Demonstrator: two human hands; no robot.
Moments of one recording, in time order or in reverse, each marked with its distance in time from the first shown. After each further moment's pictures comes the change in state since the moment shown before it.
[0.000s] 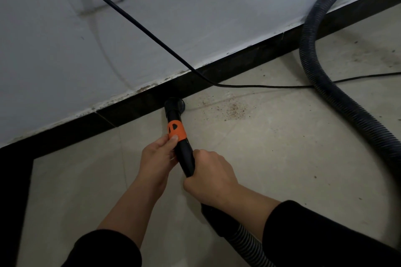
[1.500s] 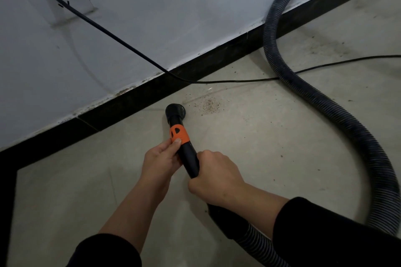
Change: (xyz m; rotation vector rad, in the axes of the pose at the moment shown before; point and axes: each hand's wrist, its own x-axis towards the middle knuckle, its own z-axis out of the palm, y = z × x) left_hand -0.044 -0.016 0.036 -0.037 -0.104 -0.055; right_hand -0.058 0.029 -0.022 -0.013 0.036 0.086
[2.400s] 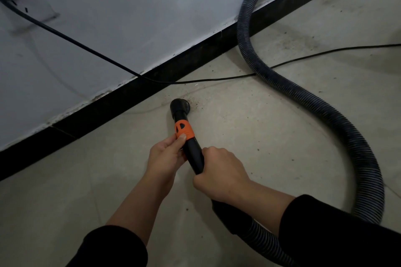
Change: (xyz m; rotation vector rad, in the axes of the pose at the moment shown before) left_hand -0.012 -0.011 0.055 0.055 -0.108 0.011; right_hand -0.025 0.041 -0.025 0.034 0.063 0.090
